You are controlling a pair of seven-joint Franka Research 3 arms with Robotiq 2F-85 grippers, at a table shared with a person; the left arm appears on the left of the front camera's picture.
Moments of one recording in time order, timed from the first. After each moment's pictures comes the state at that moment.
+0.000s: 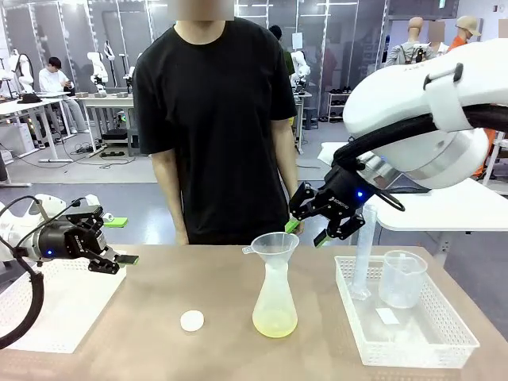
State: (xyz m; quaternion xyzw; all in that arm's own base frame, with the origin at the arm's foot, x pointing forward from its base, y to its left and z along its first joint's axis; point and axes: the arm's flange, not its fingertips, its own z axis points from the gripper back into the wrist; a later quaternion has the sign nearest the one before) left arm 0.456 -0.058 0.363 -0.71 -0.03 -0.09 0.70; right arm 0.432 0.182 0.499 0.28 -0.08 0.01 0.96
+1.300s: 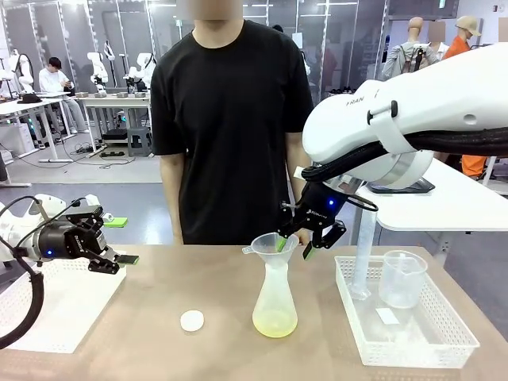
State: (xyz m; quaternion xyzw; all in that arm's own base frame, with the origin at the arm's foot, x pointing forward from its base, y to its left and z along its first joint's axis) left arm 0.456 -0.058 0.363 -0.71 -0.03 -0.09 0.70; right arm 0.456 0.224 0.471 0.19 -0.03 0.01 0.98
